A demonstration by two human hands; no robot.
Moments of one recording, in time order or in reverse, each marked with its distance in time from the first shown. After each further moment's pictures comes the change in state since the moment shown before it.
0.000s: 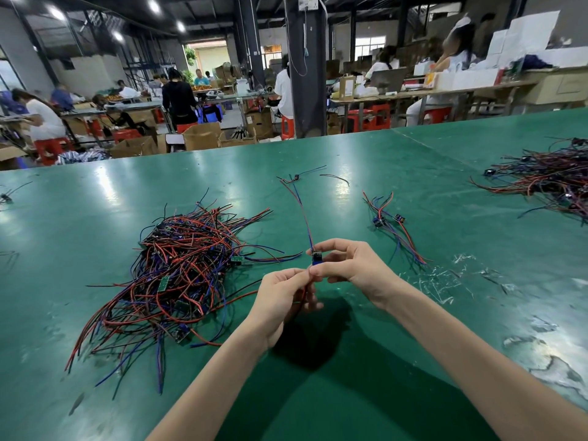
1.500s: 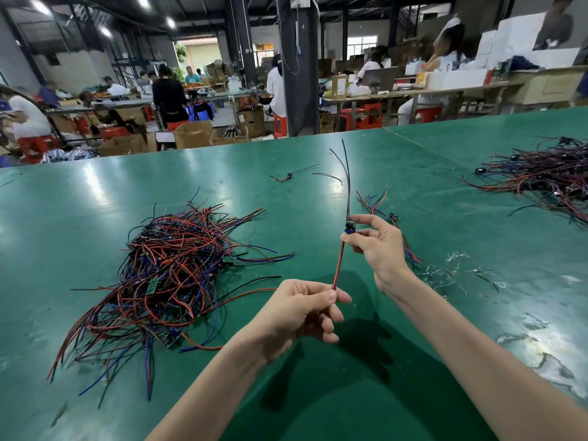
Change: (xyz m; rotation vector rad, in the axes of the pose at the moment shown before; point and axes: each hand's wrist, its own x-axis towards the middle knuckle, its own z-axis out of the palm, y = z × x) left_hand -0.019 0.007 0.015 0.175 -0.350 -0.115; right_hand 0.032 0.018 -0.034 0.165 0.516 -0.124
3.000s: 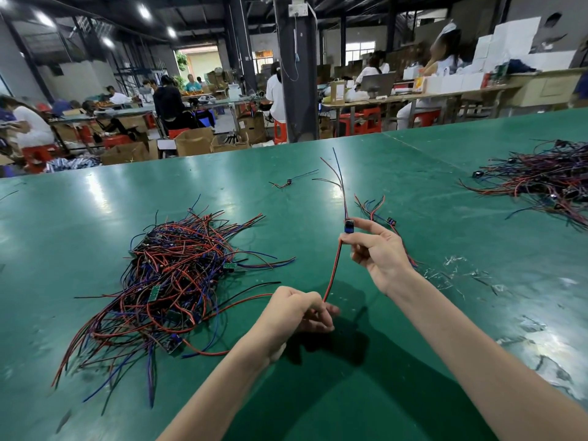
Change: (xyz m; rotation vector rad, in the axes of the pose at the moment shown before) left_hand 0.013 -0.011 -0.007 0.098 0.220 -0.043; right_hand -0.003 -0.013 -0.003 0.299 -0.039 0.228
